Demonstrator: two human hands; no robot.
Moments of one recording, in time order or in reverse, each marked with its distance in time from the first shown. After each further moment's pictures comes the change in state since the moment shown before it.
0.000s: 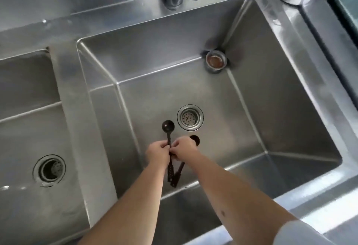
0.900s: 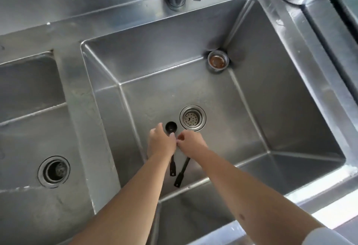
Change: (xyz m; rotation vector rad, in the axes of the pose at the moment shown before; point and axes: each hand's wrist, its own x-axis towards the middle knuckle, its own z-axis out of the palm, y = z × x) left_hand 0.003 0.039 -0.009 0.333 0.102 0.172; right_hand -0.003 -0.008 -0.023 -0.147 0.094 -0.102
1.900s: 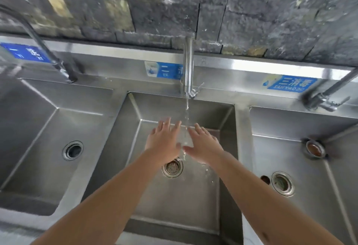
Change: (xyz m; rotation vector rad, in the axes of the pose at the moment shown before) left_hand -0.112 -0.217 -0.420 0.467 0.313 0.295; right_hand -0.204 -0.377 0.115 -0.664 0.068 -0.688
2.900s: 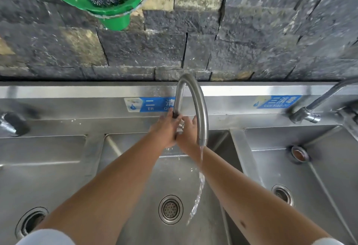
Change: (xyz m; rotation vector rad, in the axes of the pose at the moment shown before) left_hand 0.215 -0.037 -0.046 -0.079 -0.085 0.234; right_hand 0.163 -0.032 -0.054 0.563 0.435 0.287
